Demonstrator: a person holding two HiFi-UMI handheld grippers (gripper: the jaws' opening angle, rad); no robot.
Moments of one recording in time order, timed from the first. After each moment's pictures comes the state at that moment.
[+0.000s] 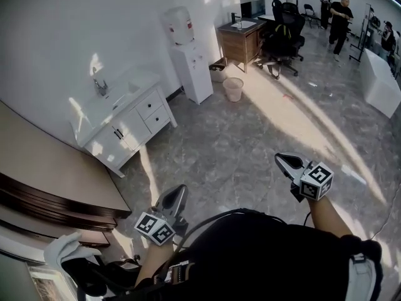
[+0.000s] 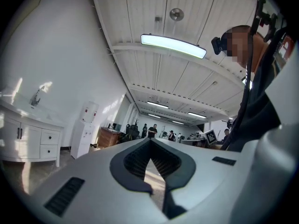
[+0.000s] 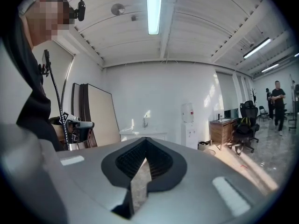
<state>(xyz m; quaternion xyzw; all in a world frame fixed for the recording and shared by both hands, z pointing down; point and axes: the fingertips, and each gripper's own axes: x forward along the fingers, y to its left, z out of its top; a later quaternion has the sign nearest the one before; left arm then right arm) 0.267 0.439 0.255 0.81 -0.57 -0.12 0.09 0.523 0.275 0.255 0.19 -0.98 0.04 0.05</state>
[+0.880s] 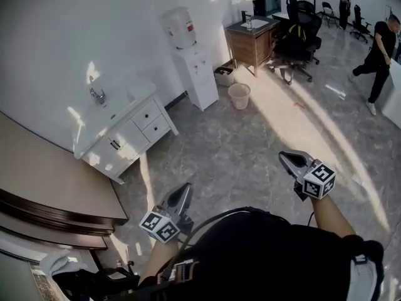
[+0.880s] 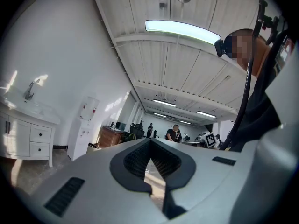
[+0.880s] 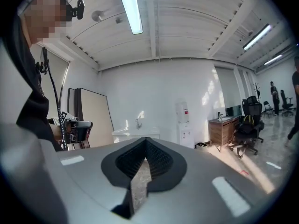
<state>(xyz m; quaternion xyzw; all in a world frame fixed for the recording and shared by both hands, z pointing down) 0.332 0.164 0.243 0.79 -0.59 -0.13 0.10 0.572 -0.021 0.252 0.16 -0.98 0.05 0.06</state>
